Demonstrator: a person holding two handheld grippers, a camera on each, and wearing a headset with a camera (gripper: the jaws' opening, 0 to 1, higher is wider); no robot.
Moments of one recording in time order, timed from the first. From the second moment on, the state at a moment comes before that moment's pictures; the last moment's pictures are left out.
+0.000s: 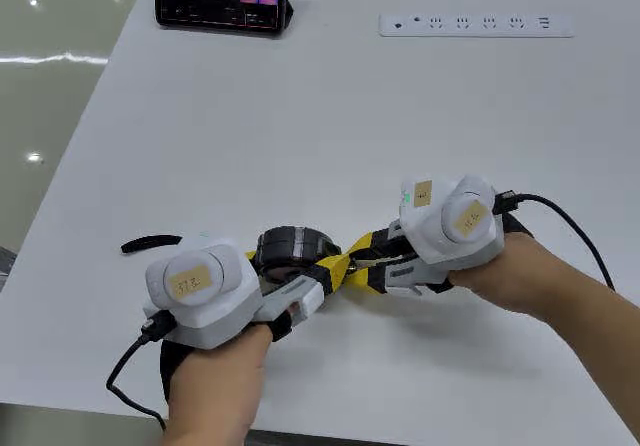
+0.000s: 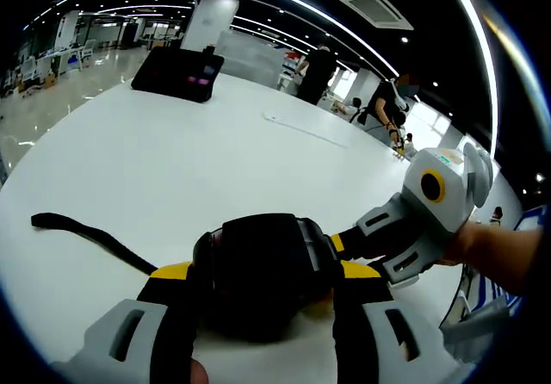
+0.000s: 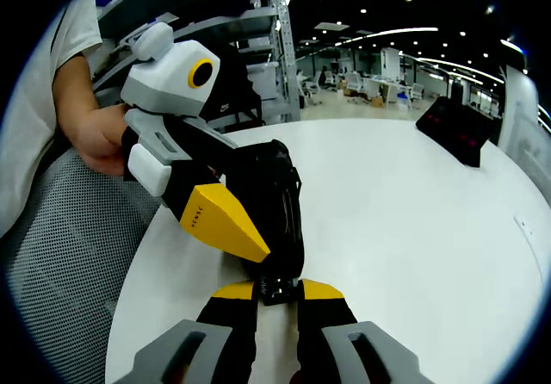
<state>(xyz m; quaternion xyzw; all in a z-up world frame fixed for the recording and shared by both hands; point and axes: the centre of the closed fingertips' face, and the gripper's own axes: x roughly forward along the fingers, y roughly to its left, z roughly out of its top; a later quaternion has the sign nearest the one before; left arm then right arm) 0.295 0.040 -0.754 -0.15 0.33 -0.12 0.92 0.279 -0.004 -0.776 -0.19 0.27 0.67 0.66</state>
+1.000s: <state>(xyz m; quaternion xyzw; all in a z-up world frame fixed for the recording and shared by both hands) 0.292 0.042 -0.749 -0.11 0.33 -0.15 0.93 0.281 -0.017 -0.760 -0.18 0.28 0.66 0.67</state>
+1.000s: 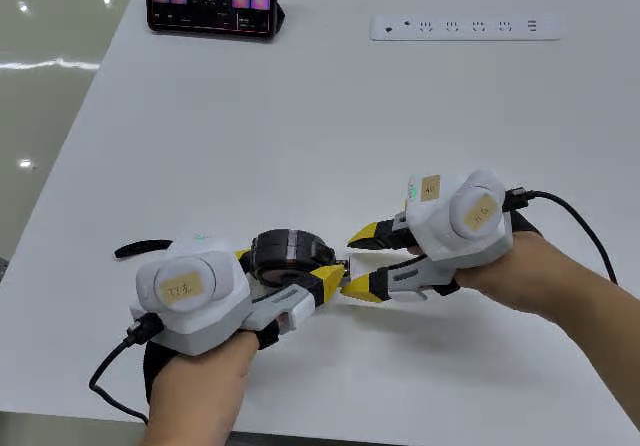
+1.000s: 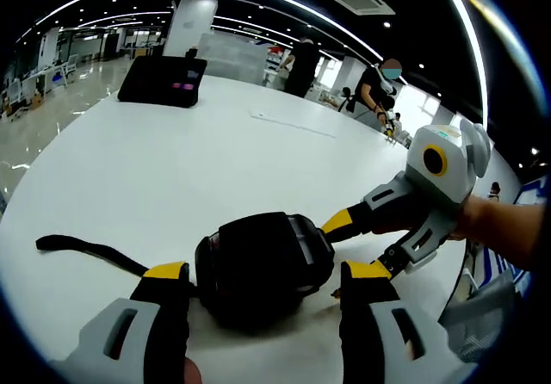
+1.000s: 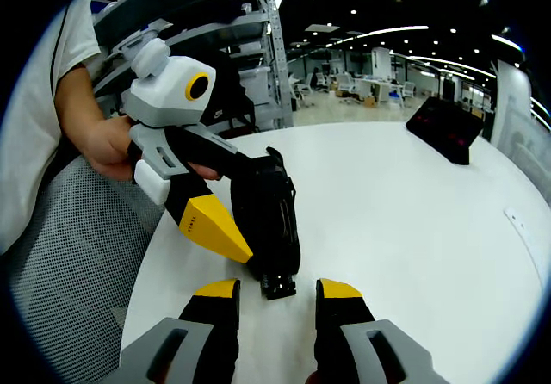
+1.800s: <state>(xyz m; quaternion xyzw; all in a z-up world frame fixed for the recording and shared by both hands) 0.282 0.044 -0.726 -0.01 0.31 -0.22 0.93 0.272 -0.052 -0.752 -0.17 0.29 0.62 0.71</state>
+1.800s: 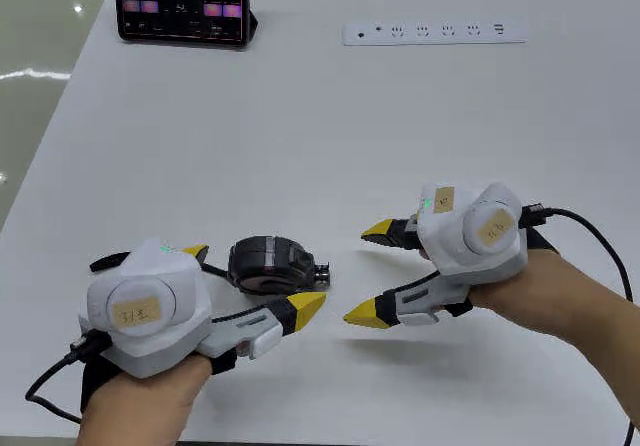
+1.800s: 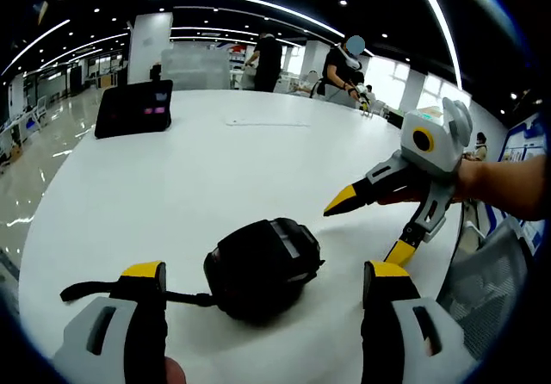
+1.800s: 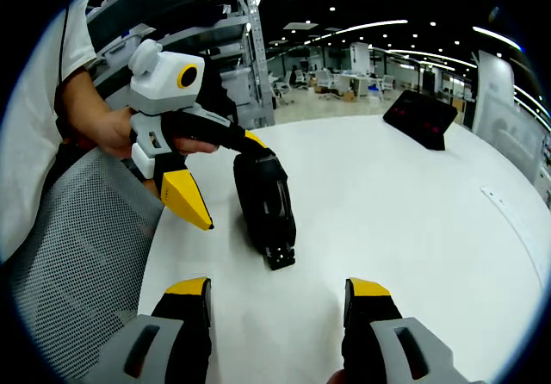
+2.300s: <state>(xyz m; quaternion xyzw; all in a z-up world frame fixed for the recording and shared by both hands) 0.271 0.051 -0.719 0.04 0.29 -0.26 0.92 0.266 -0.079 -0.731 -0.15 0.28 0.59 0.74</state>
